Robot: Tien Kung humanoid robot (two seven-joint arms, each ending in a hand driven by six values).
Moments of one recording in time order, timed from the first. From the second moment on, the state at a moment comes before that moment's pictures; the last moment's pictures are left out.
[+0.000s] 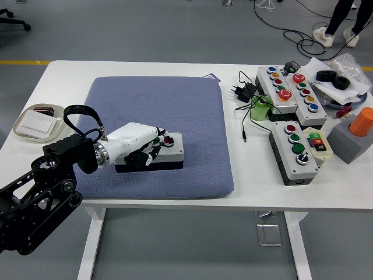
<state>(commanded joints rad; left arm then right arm) -0.49 0.31 -0.96 -1.46 2.09 -0.33 0.12 0.03 -0.15 0.72 0.18 -0.51 -0.31 -0.10</state>
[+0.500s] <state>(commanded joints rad) -0.50 0.32 -0.98 -1.45 2.09 -0.34 0.12 0.03 -0.15 0.72 0.18 -0.52 -0.31 -0.11</state>
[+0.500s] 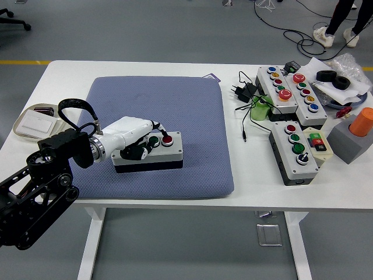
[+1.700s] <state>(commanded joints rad) -0.48 0.34 -0.98 -1.53 2.10 -0.35 0.11 0.03 -0.15 0.72 0.18 -0.52 -0.31 -0.10</state>
